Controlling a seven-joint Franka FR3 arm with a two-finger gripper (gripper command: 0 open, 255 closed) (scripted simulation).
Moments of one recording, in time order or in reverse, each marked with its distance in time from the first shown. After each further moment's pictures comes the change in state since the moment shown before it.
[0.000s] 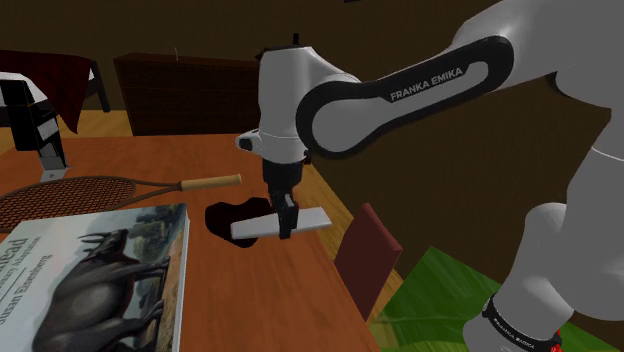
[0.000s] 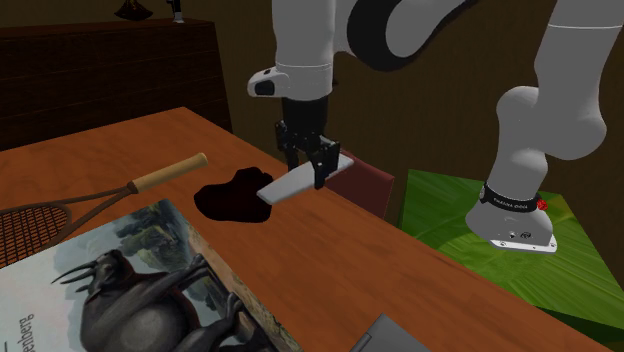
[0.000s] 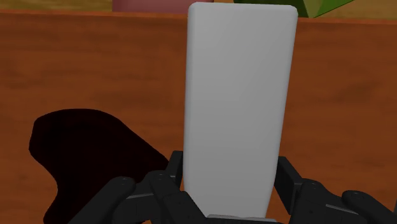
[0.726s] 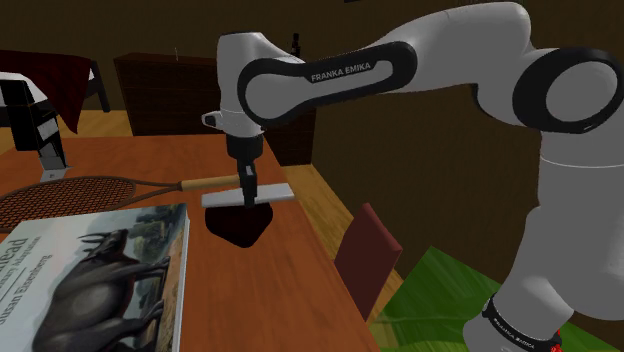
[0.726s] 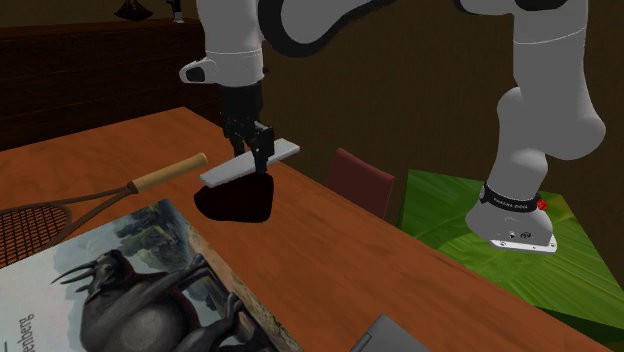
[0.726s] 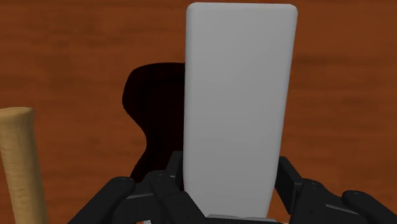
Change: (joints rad) arm -0.016 0.324 -0.043 0.464 -0.079 -0.150 -0.054
